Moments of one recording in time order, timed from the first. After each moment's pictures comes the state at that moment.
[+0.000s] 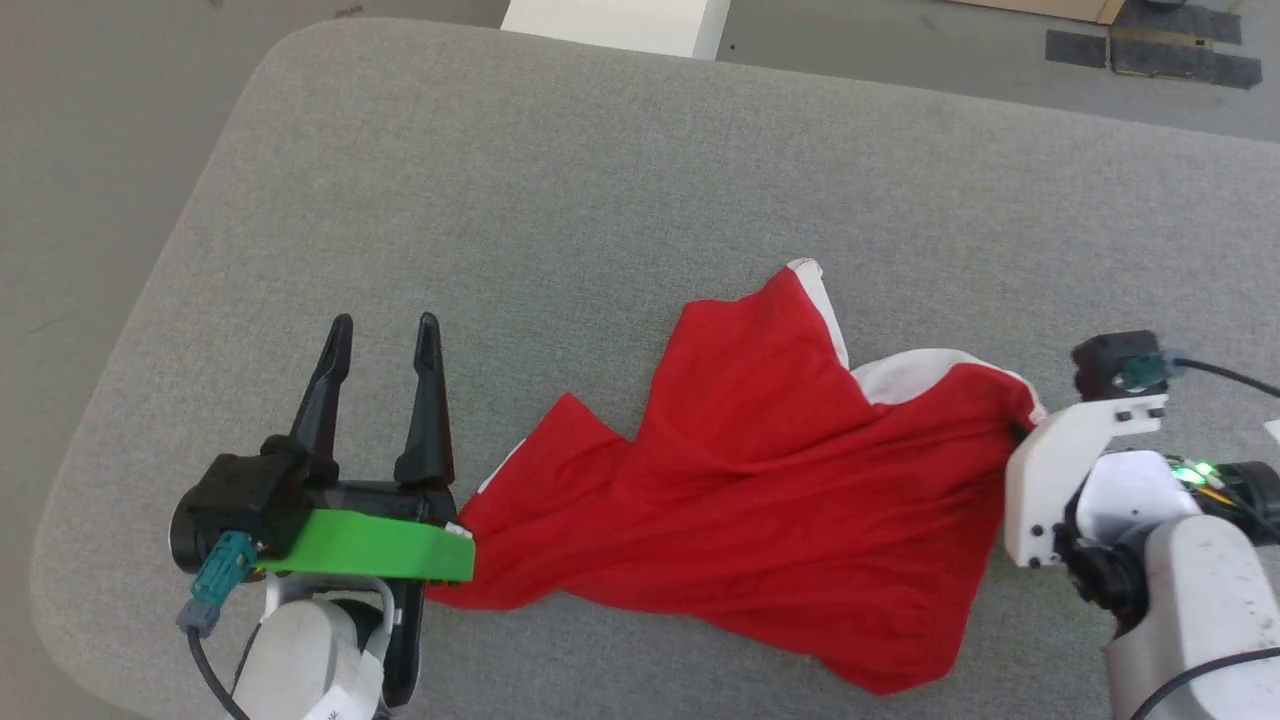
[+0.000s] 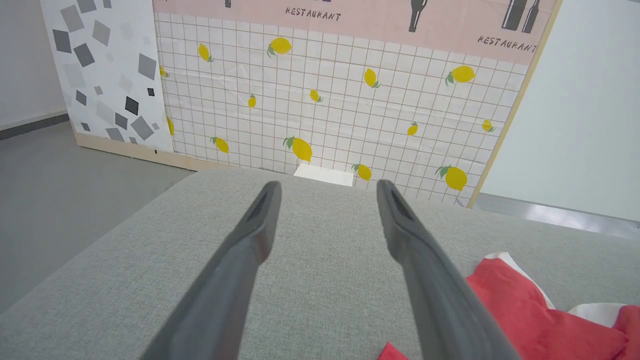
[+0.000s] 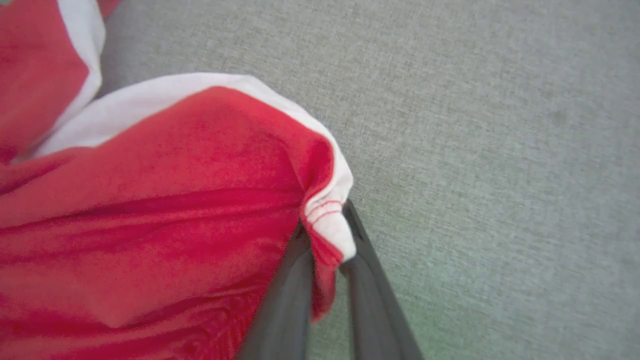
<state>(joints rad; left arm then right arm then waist) -0.15 0.09 -0.11 -0.04 -0.28 -0.04 -0.26 -0.29 -0.05 -0.13 0.20 -0.01 0.13 0.65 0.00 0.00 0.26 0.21</state>
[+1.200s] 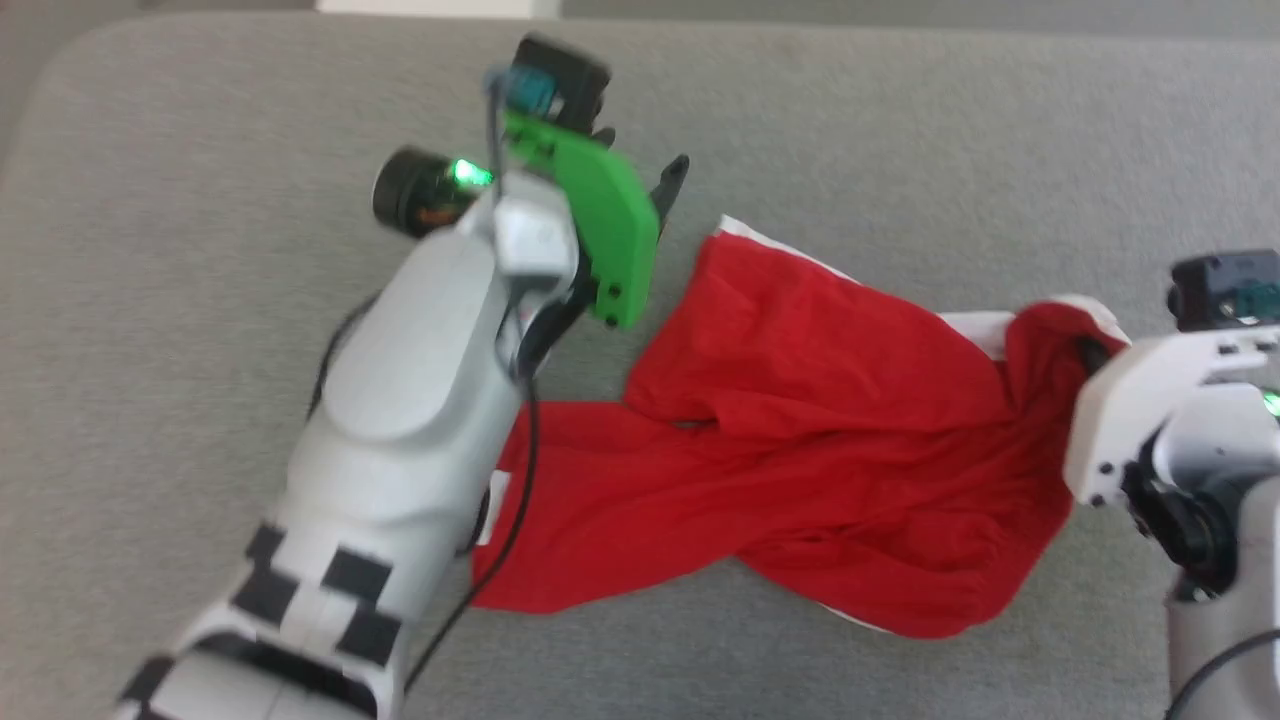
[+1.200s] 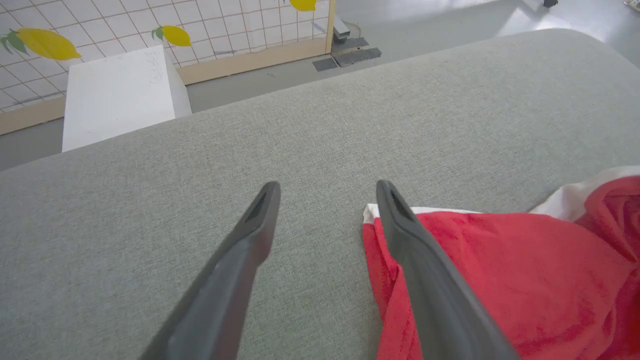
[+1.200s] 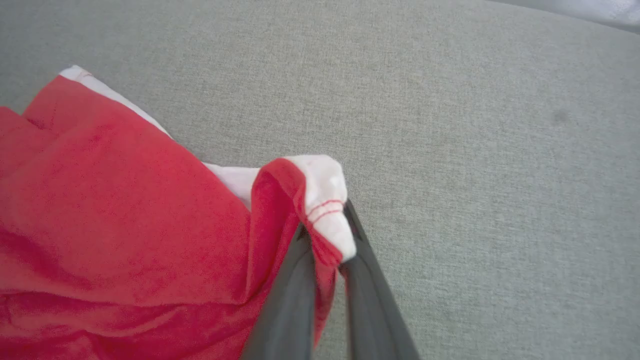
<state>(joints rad) -0.90 0.05 -0.44 0.55 -0.41 -0.12 0.38 -0.30 -0.09 -0.15 -0.06 0.07 0.13 0.73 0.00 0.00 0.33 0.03</state>
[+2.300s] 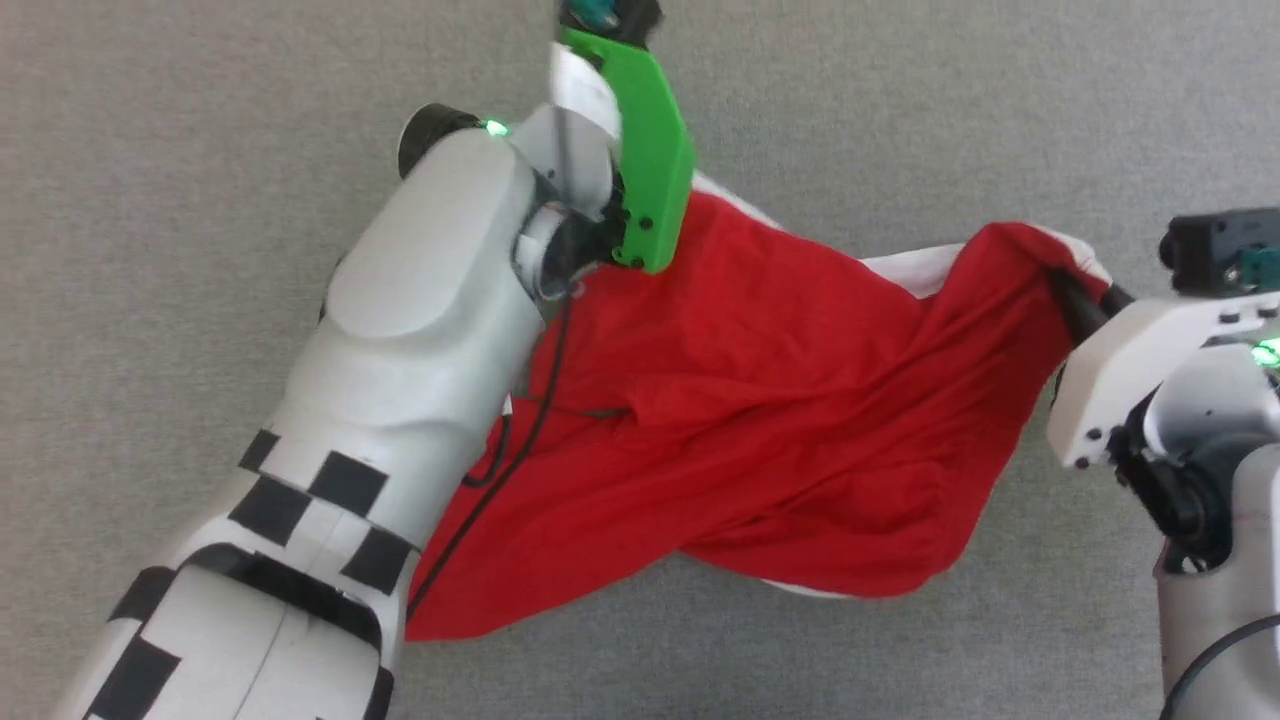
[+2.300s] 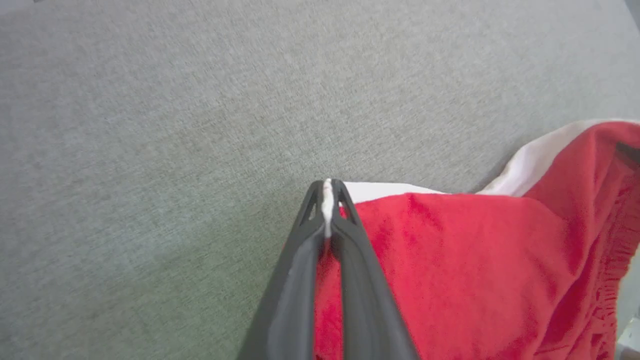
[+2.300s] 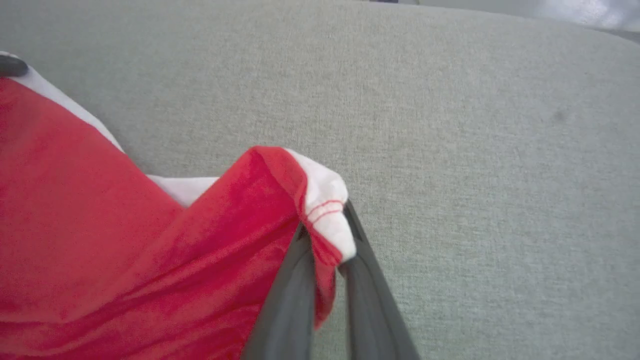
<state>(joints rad) -1.11 0.05 -0.58 0.70 -0.64 -0.09 0.70 -0.35 -0.09 -0.10 -0.07 0.11 0.13 0.61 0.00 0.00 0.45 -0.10</state>
